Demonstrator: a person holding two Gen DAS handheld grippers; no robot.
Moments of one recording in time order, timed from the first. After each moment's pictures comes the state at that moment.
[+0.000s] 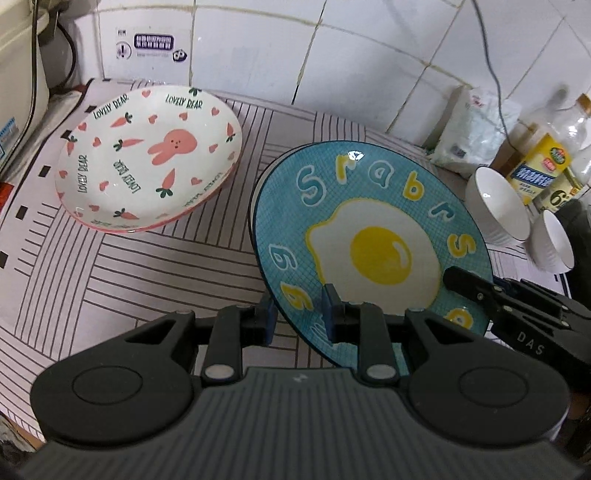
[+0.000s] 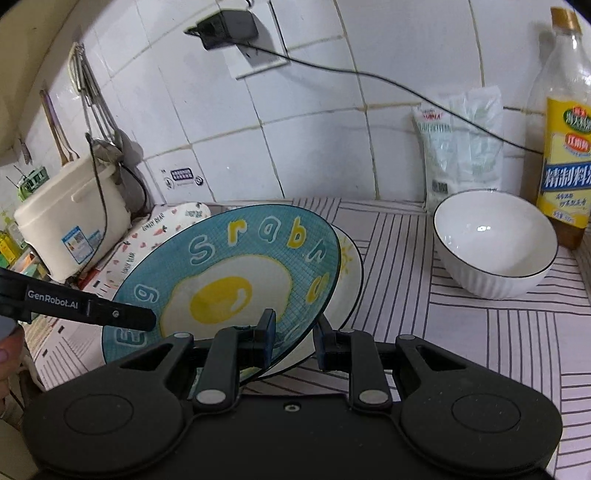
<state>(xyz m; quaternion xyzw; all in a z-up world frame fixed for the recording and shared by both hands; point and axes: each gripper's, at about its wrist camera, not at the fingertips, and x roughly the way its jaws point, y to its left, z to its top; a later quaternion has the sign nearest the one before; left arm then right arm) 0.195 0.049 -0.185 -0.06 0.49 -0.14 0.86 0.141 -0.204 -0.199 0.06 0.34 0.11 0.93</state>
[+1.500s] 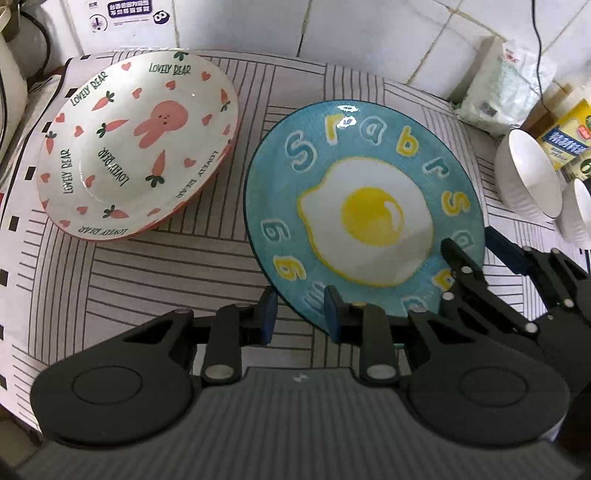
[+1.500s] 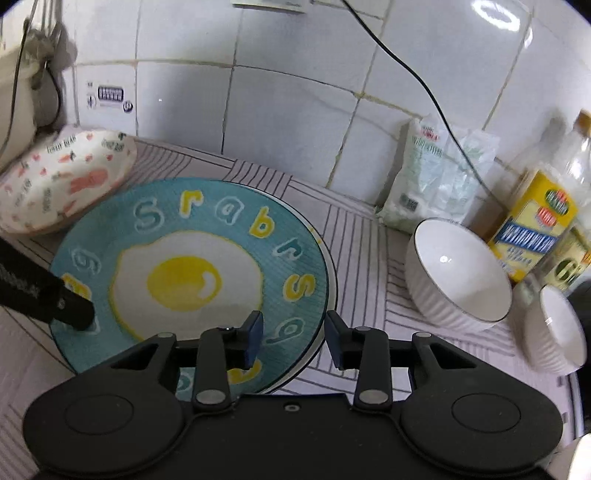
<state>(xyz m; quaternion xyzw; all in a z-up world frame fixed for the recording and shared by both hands) 0.236 0.037 -0.196 -0.02 0.58 -0.13 0.80 0.175 -0.124 -0.214 -0.15 0.38 -0.06 0.91</state>
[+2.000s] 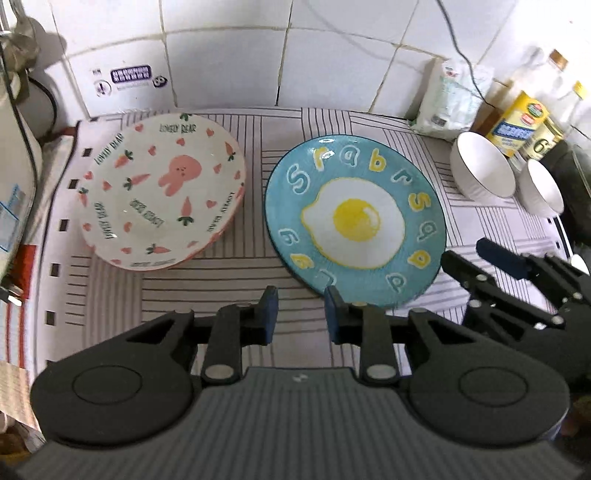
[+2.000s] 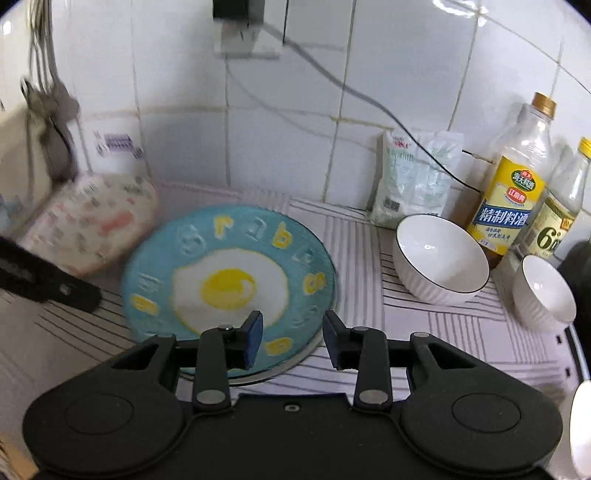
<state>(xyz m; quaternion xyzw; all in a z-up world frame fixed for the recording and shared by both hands) 0.206 0.069 -0.129 0.03 0.53 -0.19 0.83 0.130 -0.117 -0.164 -0.05 0.36 -0.06 0.93</state>
